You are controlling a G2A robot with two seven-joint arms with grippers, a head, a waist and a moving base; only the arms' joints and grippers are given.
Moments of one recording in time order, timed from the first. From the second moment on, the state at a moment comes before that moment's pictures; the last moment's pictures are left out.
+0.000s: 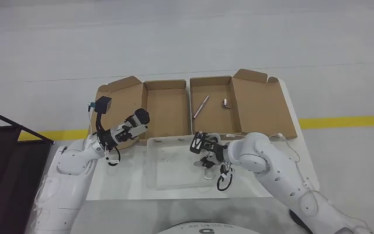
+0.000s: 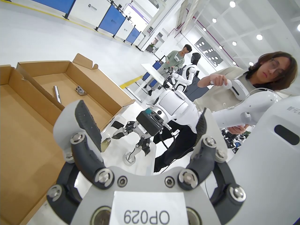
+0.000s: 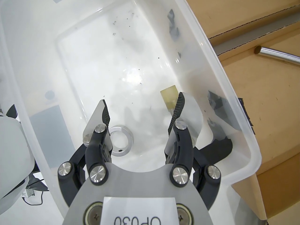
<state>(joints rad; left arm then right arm) 1.53 -1.06 -1.52 -1.69 -0.17 -0.76 -0.84 -1.32 -1.07 0.94 -1.81 -0.93 -0.48 0.96</state>
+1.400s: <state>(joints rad) 1.53 -1.06 -1.52 -1.69 -0.17 -0.76 -0.84 -1.12 -1.13 0.74 -1.62 -0.91 -0.41 1.07</state>
